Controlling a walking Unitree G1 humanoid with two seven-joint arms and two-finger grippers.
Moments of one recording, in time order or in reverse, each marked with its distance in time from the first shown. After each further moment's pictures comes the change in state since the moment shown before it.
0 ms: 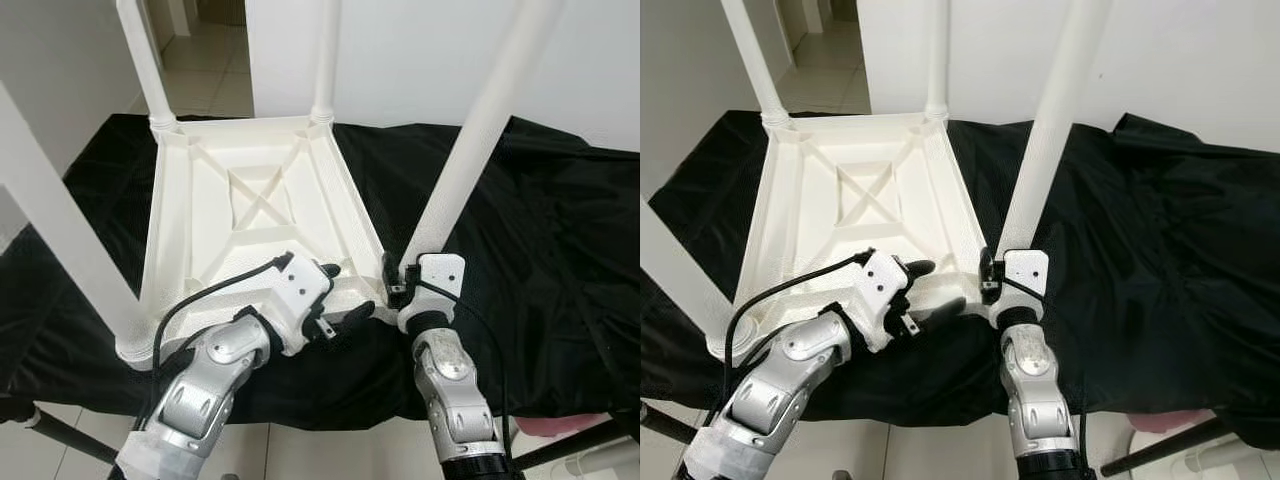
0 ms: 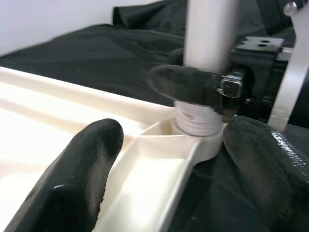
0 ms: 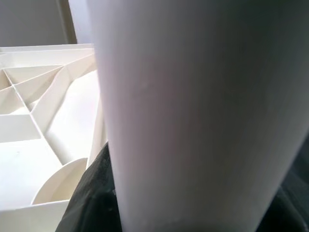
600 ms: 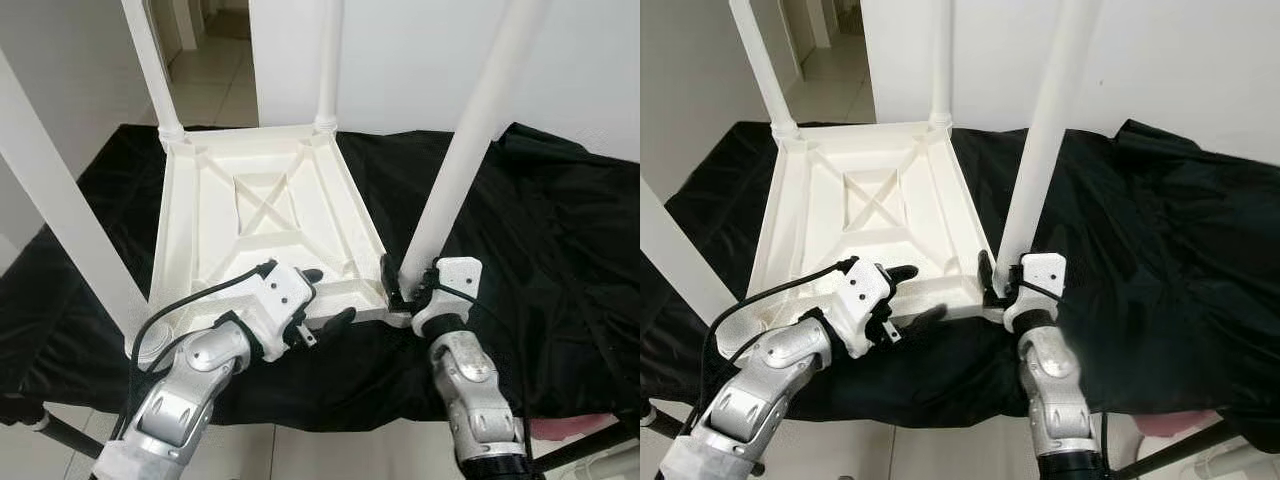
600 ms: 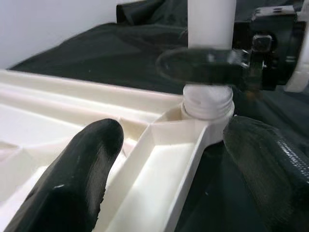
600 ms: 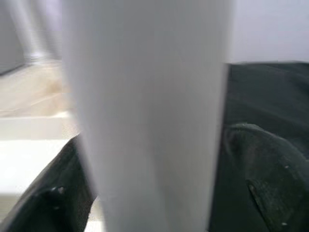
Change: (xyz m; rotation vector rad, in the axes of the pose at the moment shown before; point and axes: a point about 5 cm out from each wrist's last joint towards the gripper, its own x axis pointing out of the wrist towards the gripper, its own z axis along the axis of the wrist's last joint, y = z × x) left arm -0.012 0.005 -0.004 0.061 0.026 -0.012; right arm 0.002 -0.025 0.005 0.000 -0.027 0.282
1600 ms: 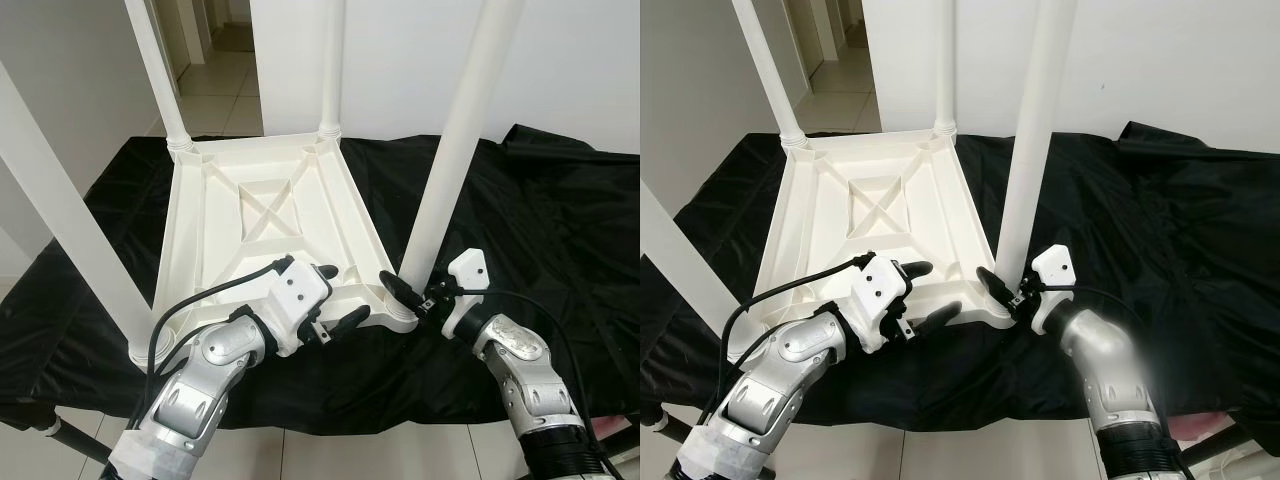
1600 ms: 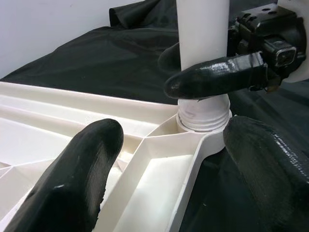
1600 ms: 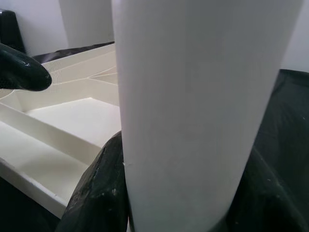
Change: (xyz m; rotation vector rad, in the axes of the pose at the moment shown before) left arm 0.011 -0.006 0.000 0.009 0.000 -0.032; right arm 0.001 -0.022 -0.001 -0.087 0.081 0.420
